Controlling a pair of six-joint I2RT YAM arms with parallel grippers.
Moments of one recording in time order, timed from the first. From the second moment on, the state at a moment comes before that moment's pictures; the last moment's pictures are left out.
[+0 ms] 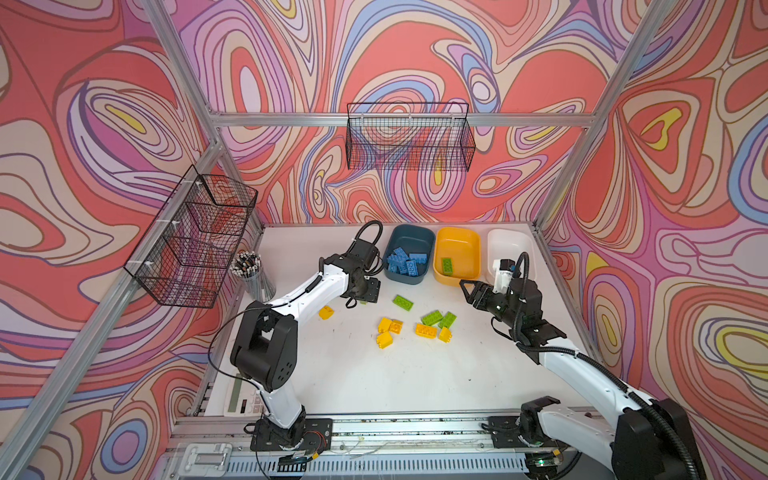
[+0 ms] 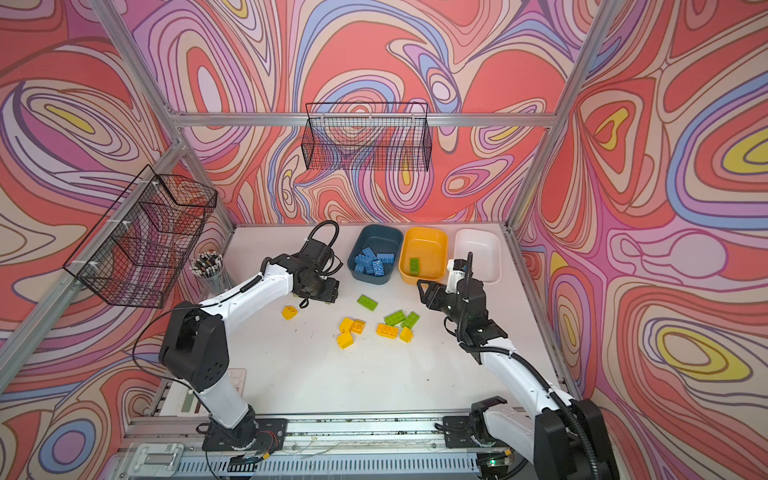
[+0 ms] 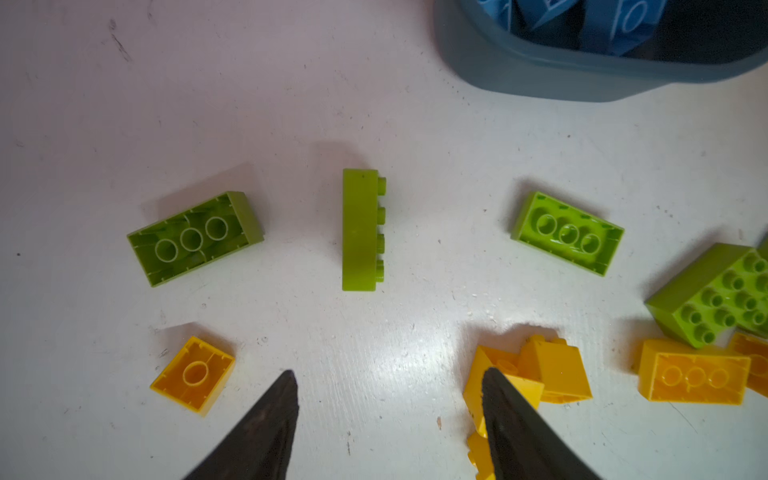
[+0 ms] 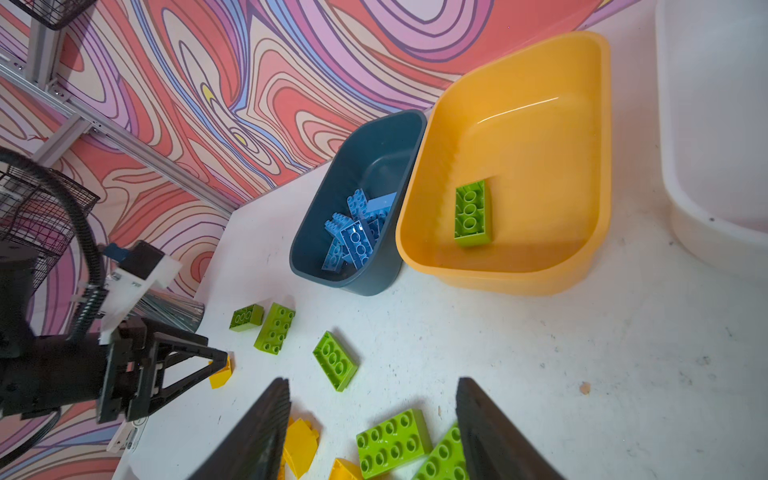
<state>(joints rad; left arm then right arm) -0.45 1.77 1.37 -0.81 -0.05 -0.28 0.23 1.07 0.53 0.18 -0.23 0.59</state>
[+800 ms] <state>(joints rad) -0.41 2.07 1.57 -0.85 -0.01 -0.26 0.23 1.08 0.50 0.24 -0.30 0.61</state>
